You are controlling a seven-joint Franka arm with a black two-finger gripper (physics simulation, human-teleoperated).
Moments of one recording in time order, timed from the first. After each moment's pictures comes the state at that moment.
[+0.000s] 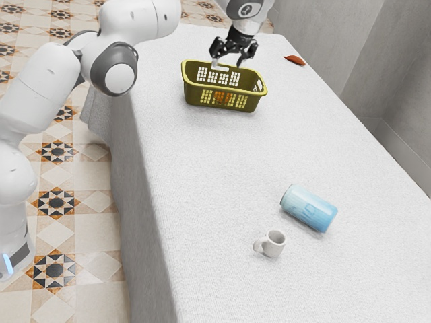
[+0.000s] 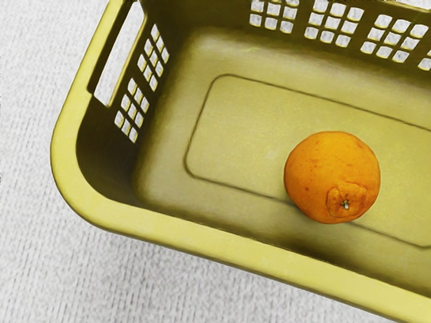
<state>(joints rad) 0.49 0.62 -0.20 -0.78 0.39 1.42 -1.33</state>
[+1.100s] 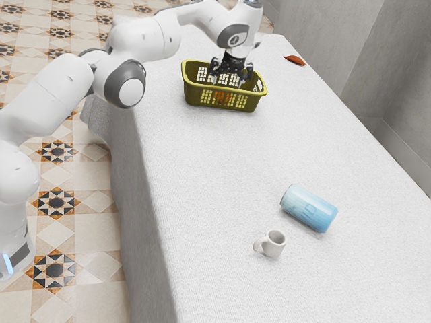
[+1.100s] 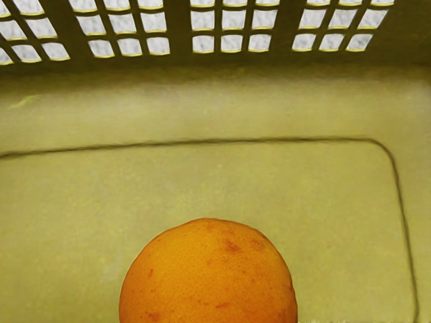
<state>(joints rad) 0.58 0.85 -0.19 -0.72 0.31 1.73 -0.92</state>
